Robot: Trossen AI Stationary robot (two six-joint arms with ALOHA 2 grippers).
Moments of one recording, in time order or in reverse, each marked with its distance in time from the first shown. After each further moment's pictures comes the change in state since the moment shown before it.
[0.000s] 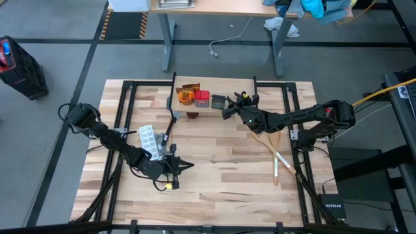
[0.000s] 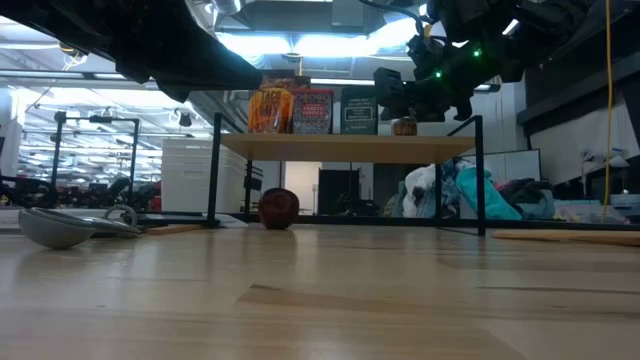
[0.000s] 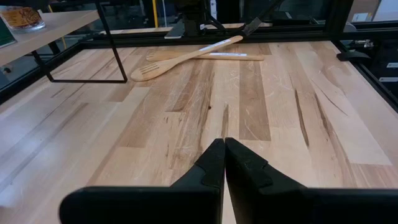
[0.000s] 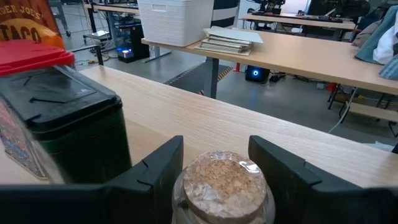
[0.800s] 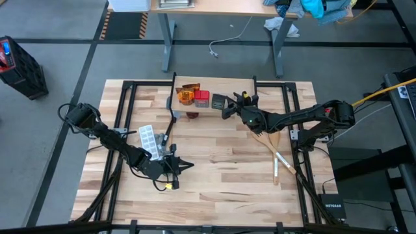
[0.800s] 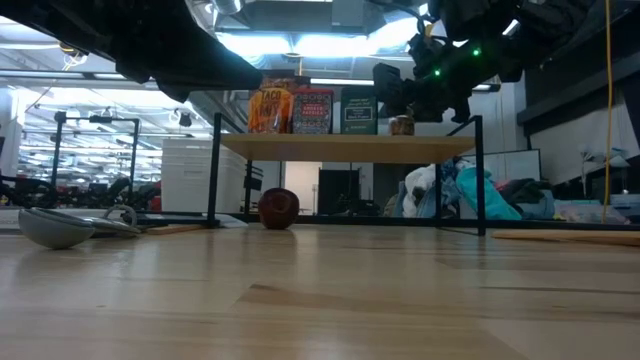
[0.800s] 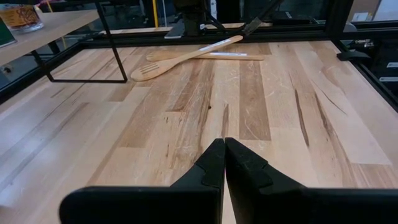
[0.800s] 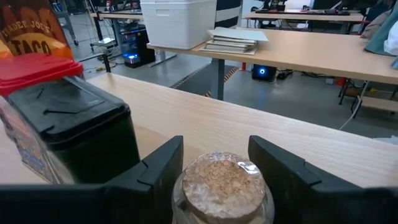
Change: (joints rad) left arm 0.000 0.000 0.000 0.000 0.000 0.000; right arm 0.002 0.002 -0.003 0.040 -0.017 0.032
